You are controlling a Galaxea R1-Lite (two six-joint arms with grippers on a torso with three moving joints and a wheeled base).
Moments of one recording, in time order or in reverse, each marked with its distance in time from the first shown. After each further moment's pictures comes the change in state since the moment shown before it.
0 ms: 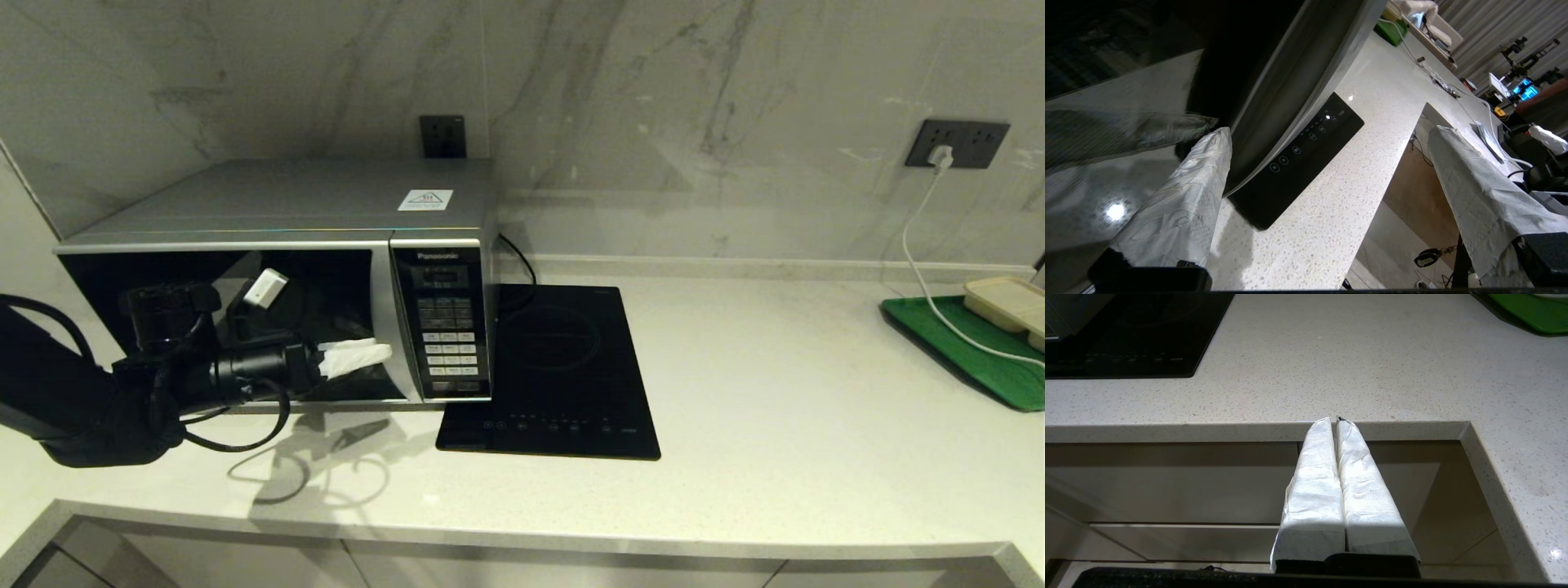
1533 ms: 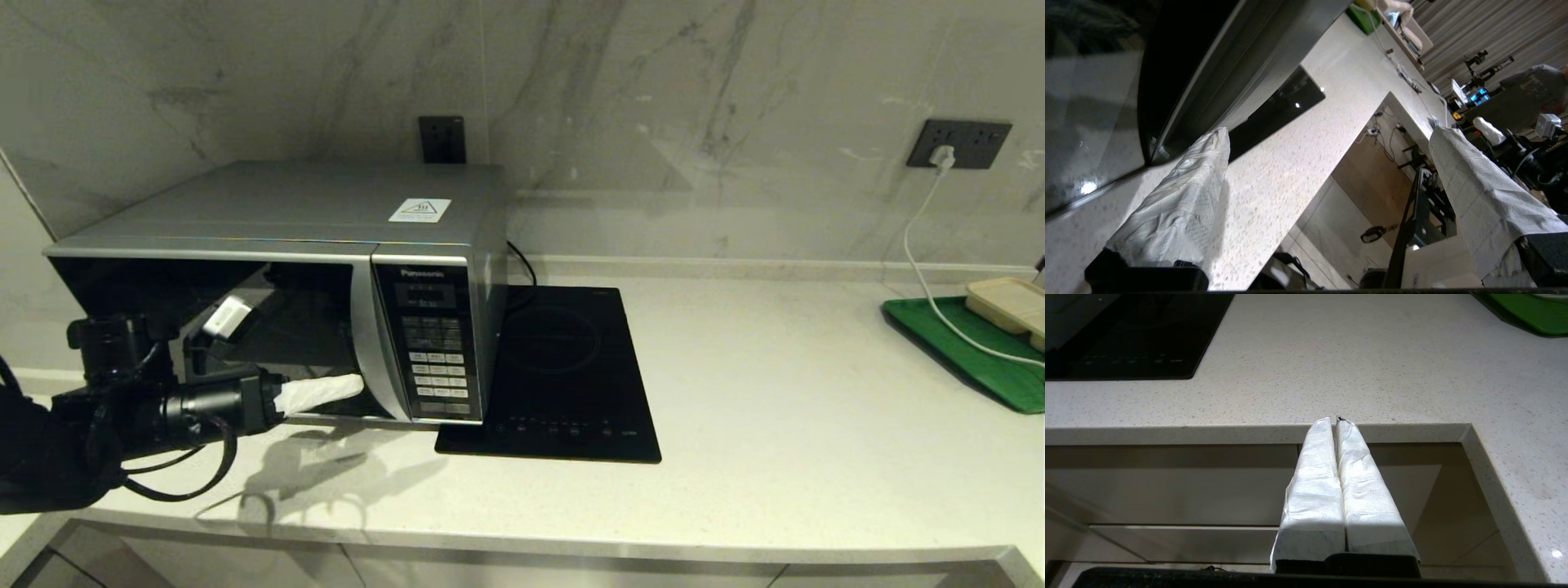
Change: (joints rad) left arm 0.072 -0.133 0.187 0.089 -0.092 -0.010; right arm 0.000 0.000 0.000 0.000 0.000 0.000
